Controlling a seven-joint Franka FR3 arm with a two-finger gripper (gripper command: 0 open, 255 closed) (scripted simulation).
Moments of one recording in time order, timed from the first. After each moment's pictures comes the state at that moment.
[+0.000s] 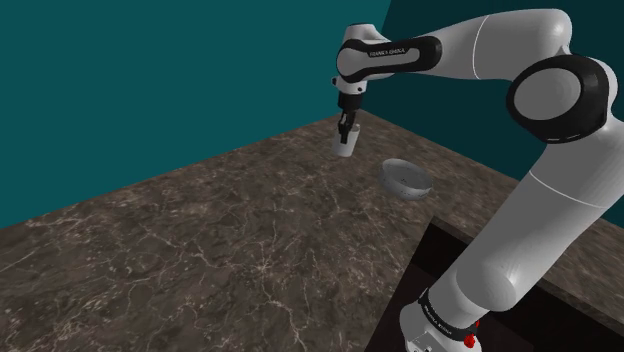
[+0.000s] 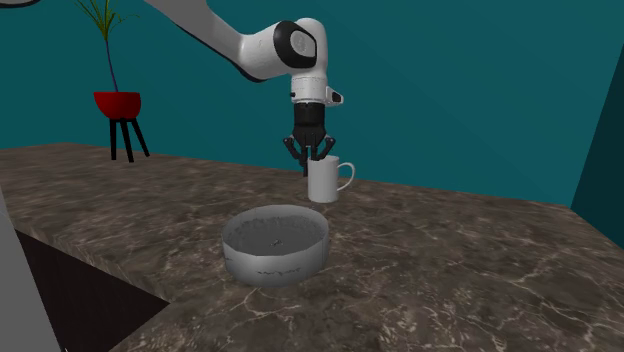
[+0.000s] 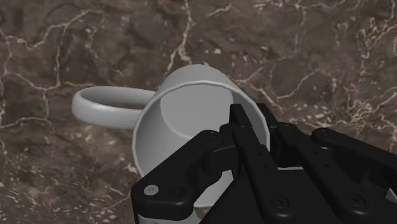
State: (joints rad) arm -0.03 0.06 -0.12 -1.87 -0.11 1.80 -0.55
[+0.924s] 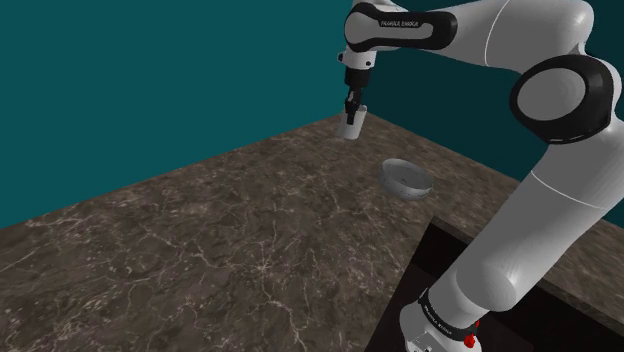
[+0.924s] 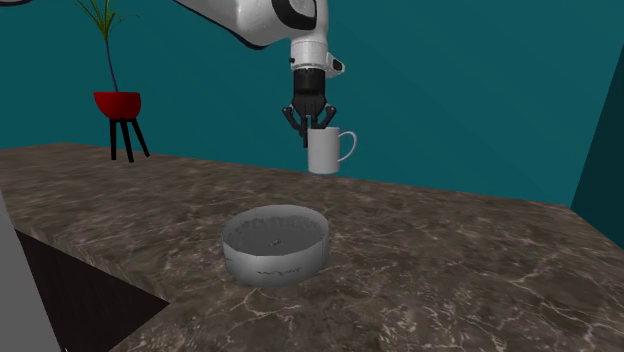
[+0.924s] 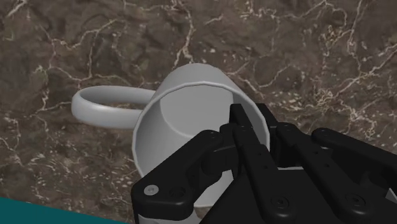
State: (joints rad) arm -0.03 0.04 -0.12 -1.70 -0.11 1.61 -0.57
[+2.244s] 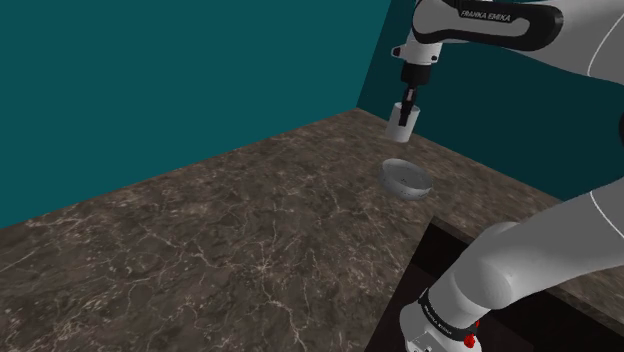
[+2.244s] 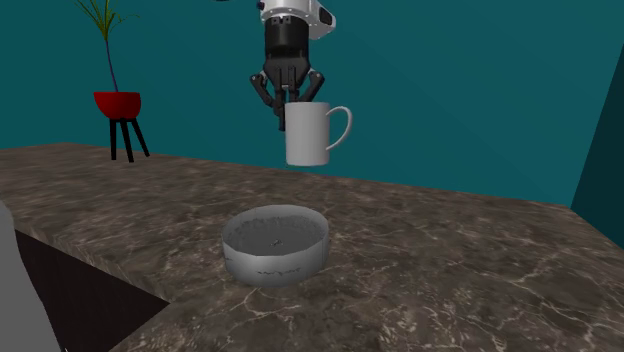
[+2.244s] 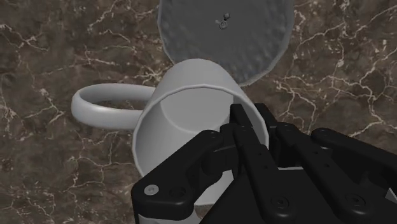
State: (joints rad) arm -0.09 -0.35 -0.19 -1.97 -0.19 1.51 -0.69
